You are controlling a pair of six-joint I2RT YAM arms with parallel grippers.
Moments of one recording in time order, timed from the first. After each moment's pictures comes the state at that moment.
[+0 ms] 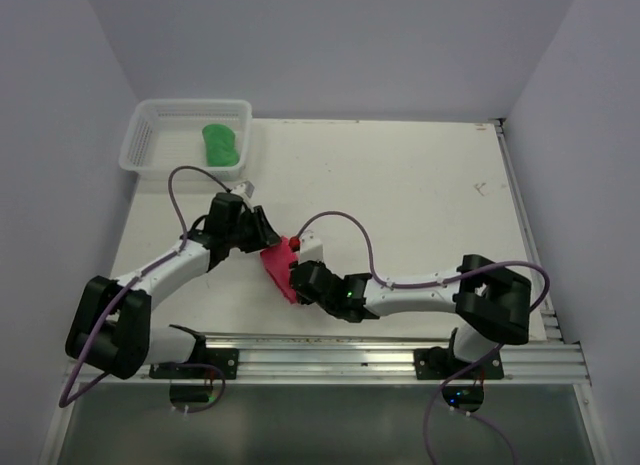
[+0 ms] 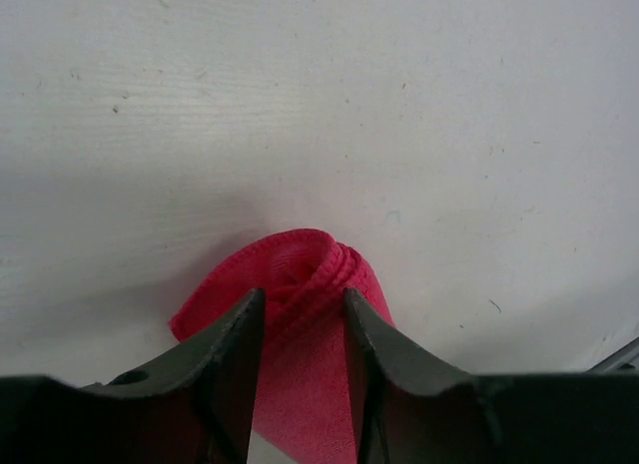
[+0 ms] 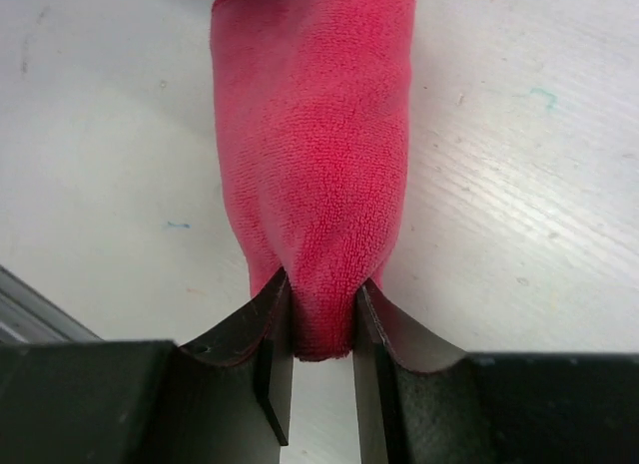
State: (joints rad) left arm -0.35 1.32 0.63 -0.08 0.23 -0.61; right arm 1.24 1.63 0.88 0.03 0.45 0.66
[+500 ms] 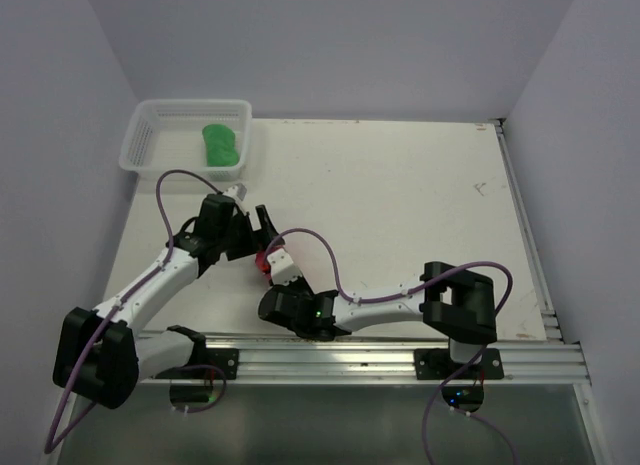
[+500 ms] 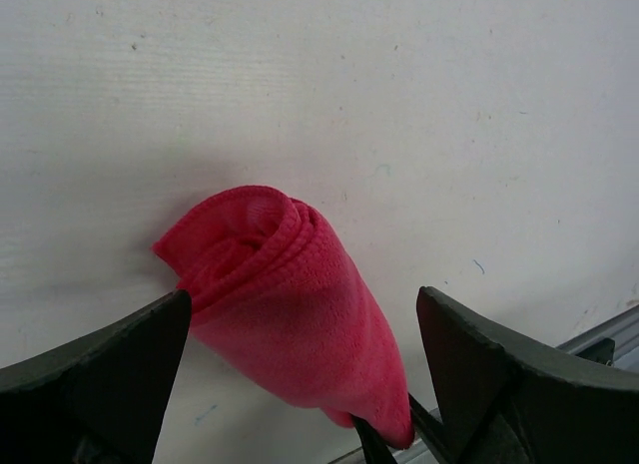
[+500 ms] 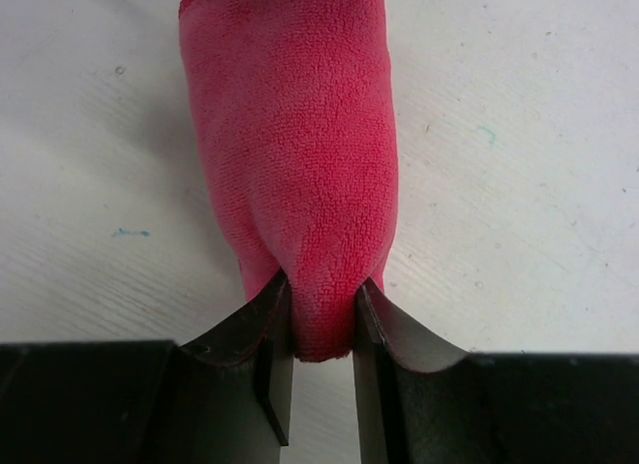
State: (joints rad) left arm -0.34 1.18 0.68 -0.31 0.22 -0.62; right arm 1.41 1.82 1.08 -0.15 0.83 0.53
